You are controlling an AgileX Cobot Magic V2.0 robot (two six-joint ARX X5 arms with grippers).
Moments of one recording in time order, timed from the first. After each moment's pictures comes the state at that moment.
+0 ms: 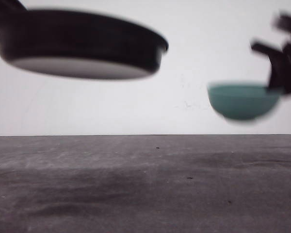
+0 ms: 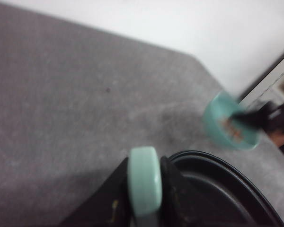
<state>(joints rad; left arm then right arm) -0.43 0.62 0.54 -0.18 0.21 -0.44 0.14 1.23 0.82 -0.21 -0.25 0.28</state>
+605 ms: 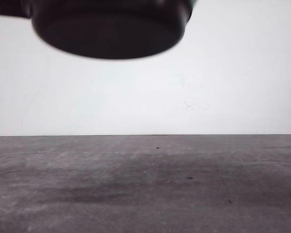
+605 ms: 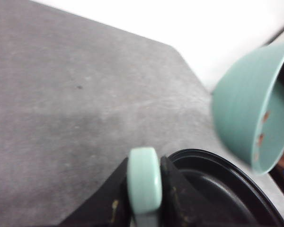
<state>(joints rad) -0.43 0.78 0.71 -0.20 0.33 -0.49 0.81 1.14 1.07 -0.18 0.19 -0.26</state>
